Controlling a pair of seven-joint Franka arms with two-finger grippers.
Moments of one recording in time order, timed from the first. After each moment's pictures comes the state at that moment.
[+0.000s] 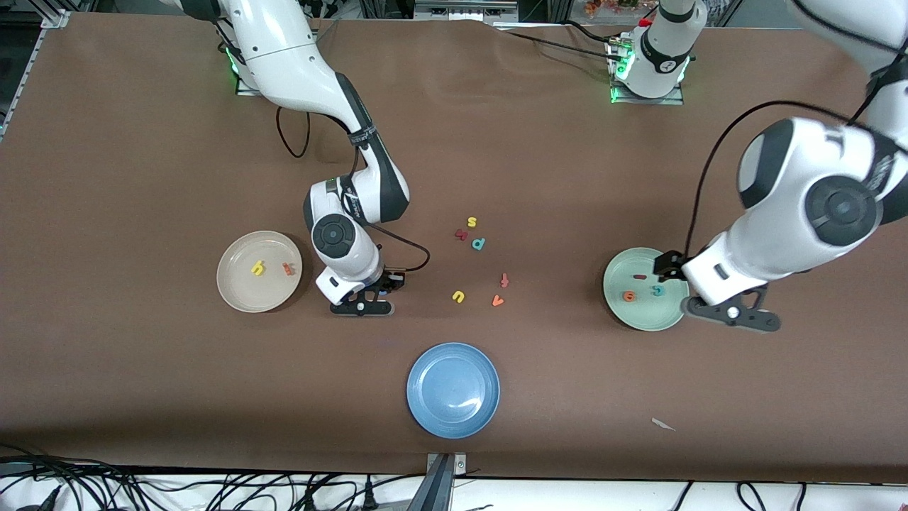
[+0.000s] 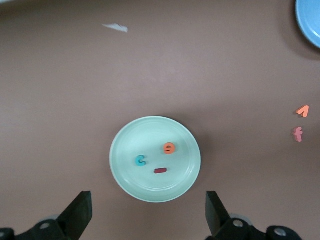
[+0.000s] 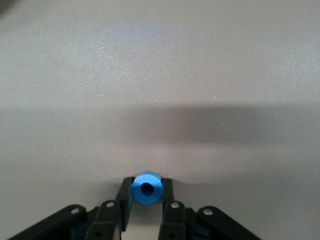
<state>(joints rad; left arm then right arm) 0.02 0.42 -0.25 -1.39 0.14 1.77 -0.01 0.80 0.85 -0.34 -1.52 0.40 2.33 0.30</state>
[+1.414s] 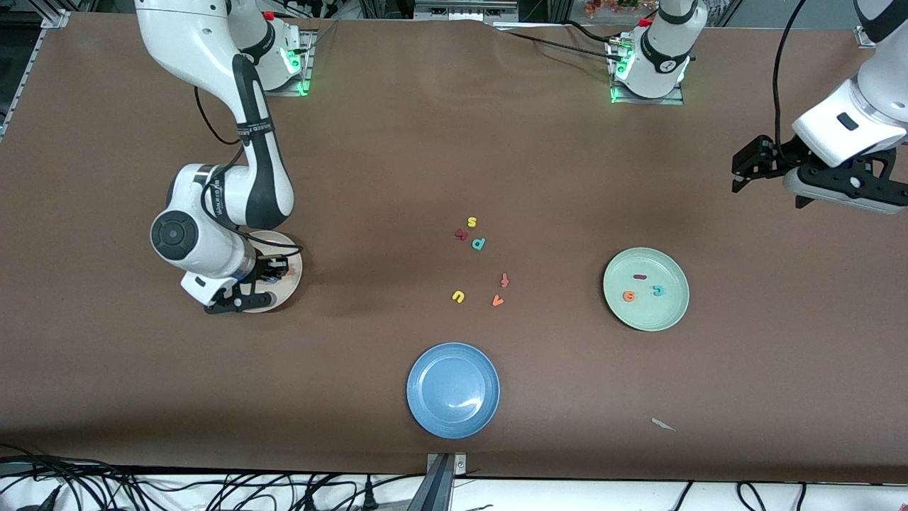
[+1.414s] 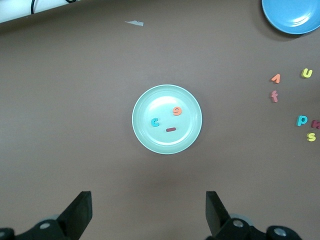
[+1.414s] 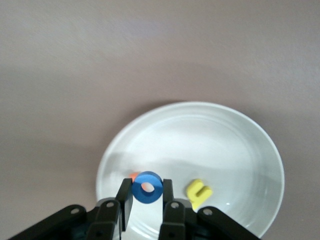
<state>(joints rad) -0.06 -0.01 -0.04 -1.67 0.01 1.70 0.16 0.74 0.60 -0.61 -1.85 0.40 2.23 -0.24</state>
